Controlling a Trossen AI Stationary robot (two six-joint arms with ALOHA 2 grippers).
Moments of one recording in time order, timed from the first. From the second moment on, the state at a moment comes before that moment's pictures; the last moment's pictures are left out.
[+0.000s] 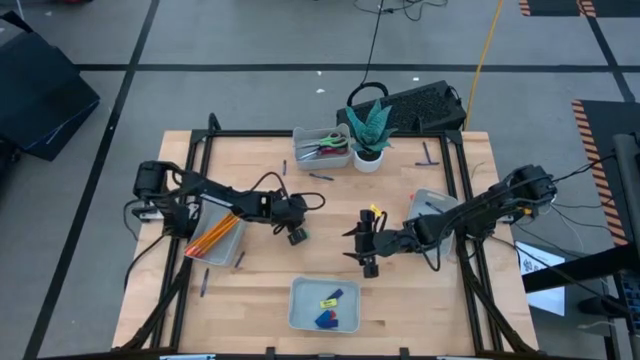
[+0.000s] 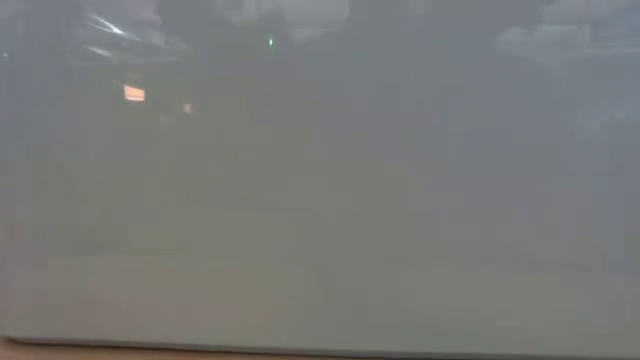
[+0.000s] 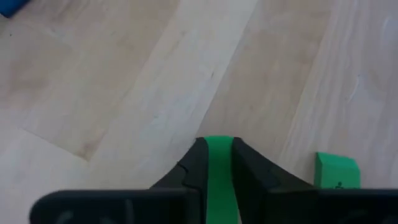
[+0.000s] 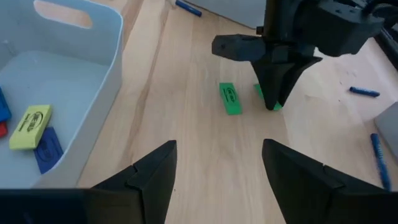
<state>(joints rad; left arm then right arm) 0.04 1.79 0.78 -0.10 -0.17 -0.37 0.32 1.49 0.73 0.12 0.33 0.00</state>
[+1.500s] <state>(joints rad) -0.60 1.94 1.23 0.00 -0.44 -0.36 0.49 0.82 0.38 0.19 0.36 0.18</state>
